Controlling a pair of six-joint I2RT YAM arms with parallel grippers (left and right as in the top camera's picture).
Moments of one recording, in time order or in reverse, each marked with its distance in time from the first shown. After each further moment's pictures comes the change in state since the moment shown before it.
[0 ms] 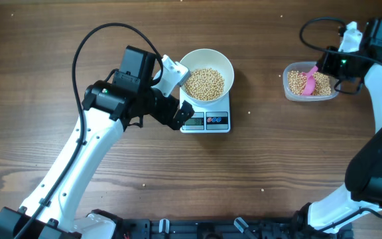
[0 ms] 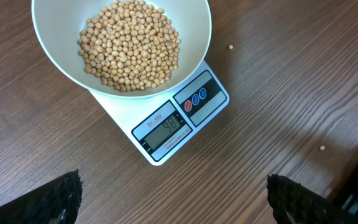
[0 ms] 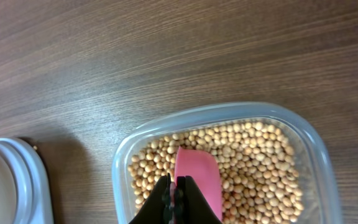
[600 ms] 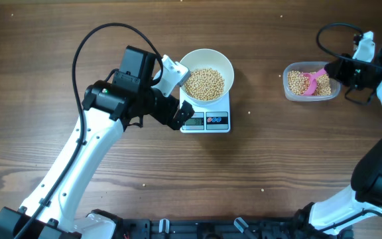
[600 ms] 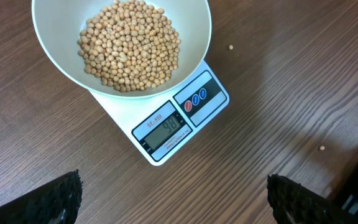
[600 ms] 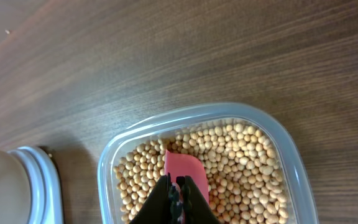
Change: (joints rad) left arm 0.000 0.000 0.000 0.000 0.000 0.000; right arm -0.122 -0.003 -0.109 0.124 -0.177 -0.008
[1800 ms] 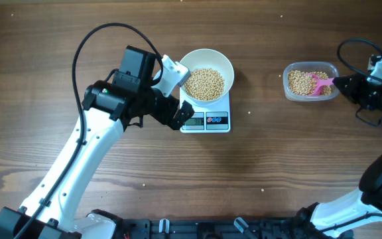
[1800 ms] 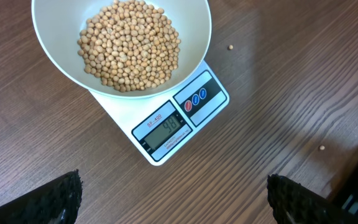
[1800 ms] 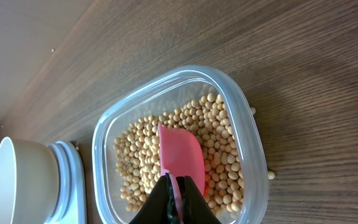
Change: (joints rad) left arm 0.000 0.000 0.000 0.000 0.000 0.000; right arm -0.177 -0.013 -0.162 0.113 -0.246 -0.027
